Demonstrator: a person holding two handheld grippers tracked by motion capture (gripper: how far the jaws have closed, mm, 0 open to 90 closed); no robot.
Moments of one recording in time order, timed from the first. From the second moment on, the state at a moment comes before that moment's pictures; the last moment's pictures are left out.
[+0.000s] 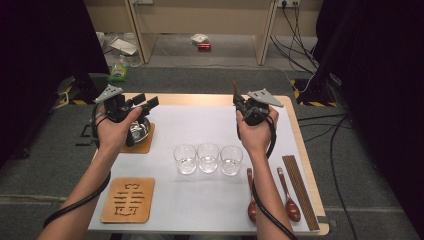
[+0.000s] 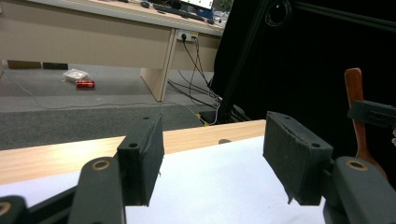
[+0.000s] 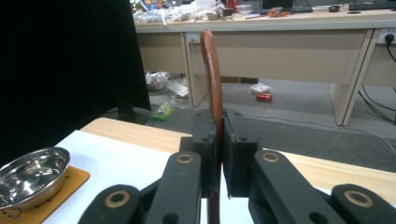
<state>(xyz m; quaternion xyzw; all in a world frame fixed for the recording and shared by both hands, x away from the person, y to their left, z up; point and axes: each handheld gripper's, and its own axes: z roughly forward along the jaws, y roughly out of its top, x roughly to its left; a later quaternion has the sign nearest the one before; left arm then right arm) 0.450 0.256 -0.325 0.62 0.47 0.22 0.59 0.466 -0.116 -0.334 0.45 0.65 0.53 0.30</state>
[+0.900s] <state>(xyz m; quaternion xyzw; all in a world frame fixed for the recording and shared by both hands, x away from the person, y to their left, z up) 0.467 0.221 -0.309 0.63 0.45 0.21 0.60 0.469 -0.095 -0.328 0.44 0.65 0.54 0.29</state>
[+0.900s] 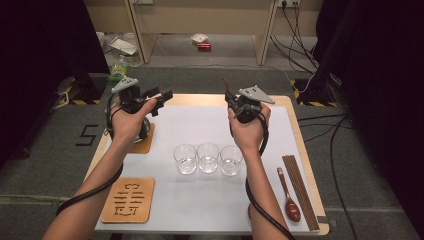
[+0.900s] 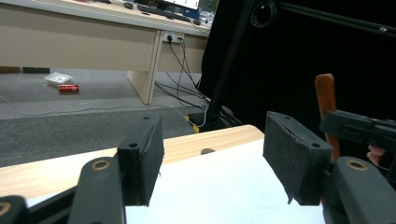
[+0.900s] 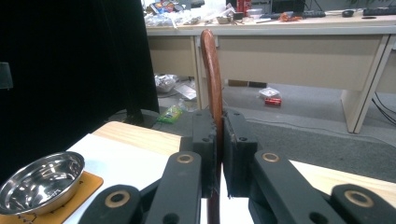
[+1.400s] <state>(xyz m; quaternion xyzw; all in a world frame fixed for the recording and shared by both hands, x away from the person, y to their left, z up) 0.474 0.205 -0.305 0.64 0.44 0.20 0.60 0.472 -0.084 -0.328 0.43 0.66 0.55 0.29</state>
